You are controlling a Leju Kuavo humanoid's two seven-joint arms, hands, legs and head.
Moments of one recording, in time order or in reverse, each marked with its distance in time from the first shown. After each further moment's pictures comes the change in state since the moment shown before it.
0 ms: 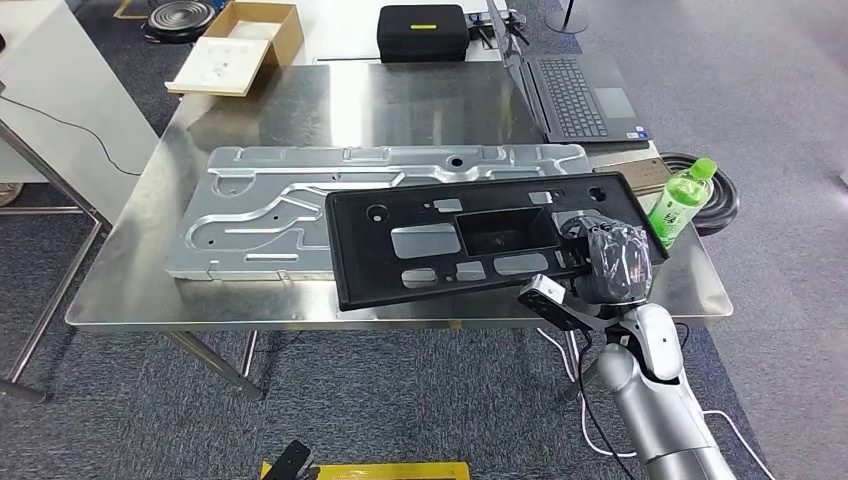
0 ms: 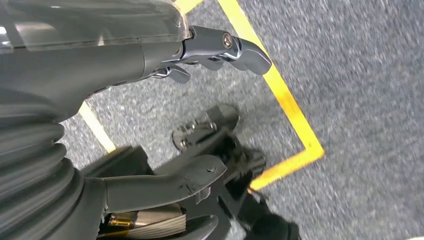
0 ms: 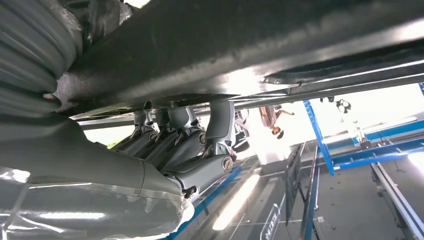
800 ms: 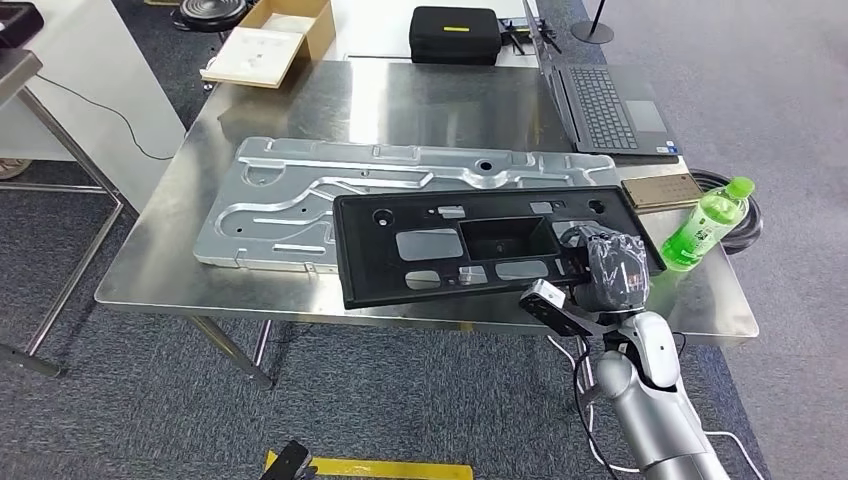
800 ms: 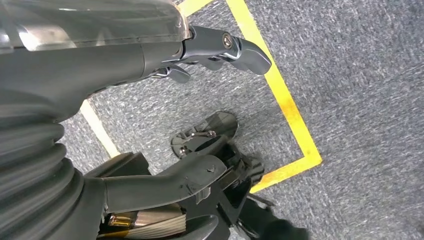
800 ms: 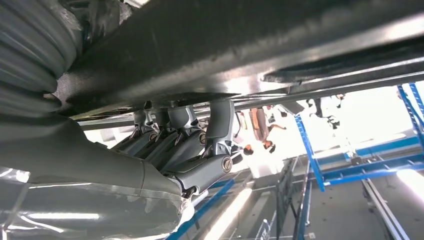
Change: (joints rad) left arm 0.000 -0.002 0.000 0.000 0.002 -0.006 -0.008; right arm 0.015 -0.004 -0.005 0.033 -0.021 0.000 0.006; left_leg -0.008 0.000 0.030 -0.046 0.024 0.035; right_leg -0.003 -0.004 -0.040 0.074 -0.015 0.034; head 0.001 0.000
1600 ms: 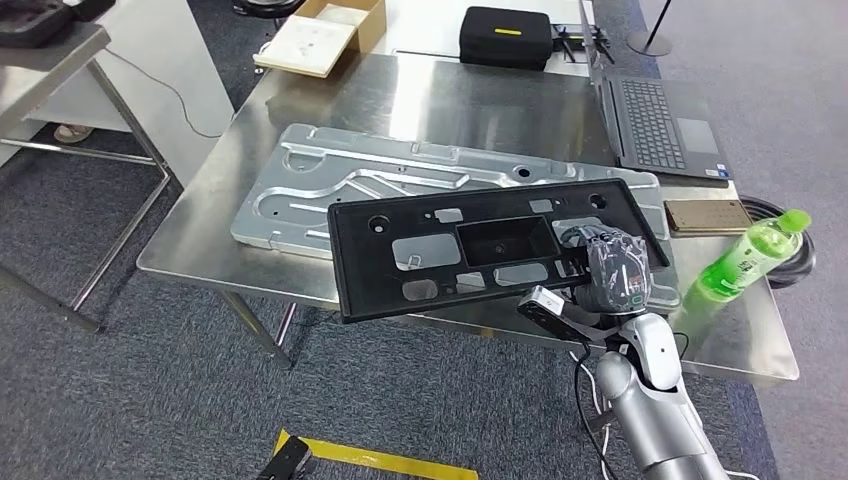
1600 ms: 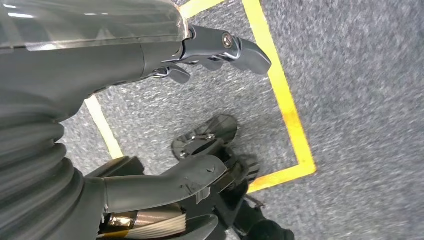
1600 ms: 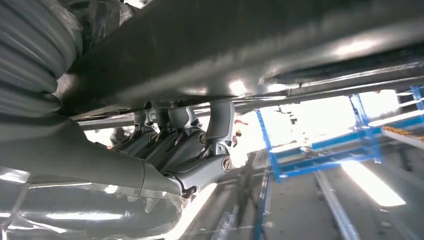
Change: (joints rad) left arm -0.006 -0.003 0.000 0.000 -0.015 0.005 0.000; right arm 0.014 -0.001 -0.006 -0.006 0.030 -0.052 -0.024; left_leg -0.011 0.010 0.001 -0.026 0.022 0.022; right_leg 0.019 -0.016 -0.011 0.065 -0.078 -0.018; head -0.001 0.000
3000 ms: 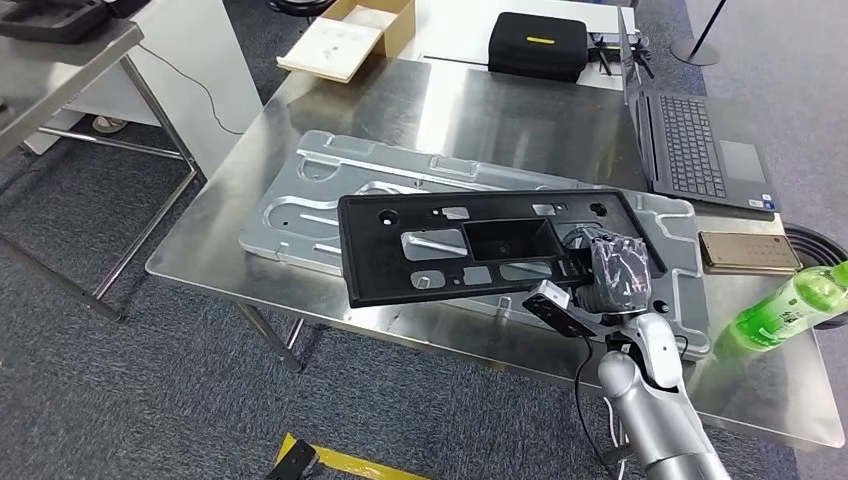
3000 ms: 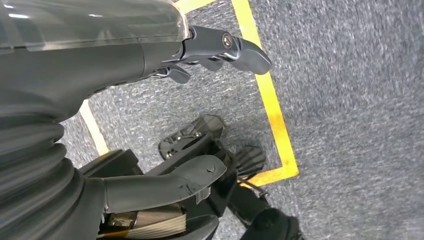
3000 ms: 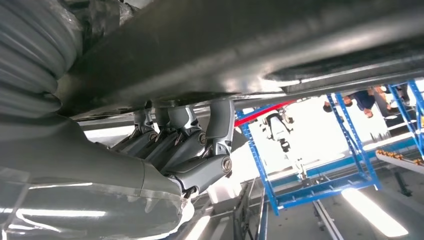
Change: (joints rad) left arm 0.000 -0.009 -0.011 0.000 -0.018 -0.004 -0.019; right arm -0.014 0.001 -0.007 0.026 -0.063 0.052 -0.006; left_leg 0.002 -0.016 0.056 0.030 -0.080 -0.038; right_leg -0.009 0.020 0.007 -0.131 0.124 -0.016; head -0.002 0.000
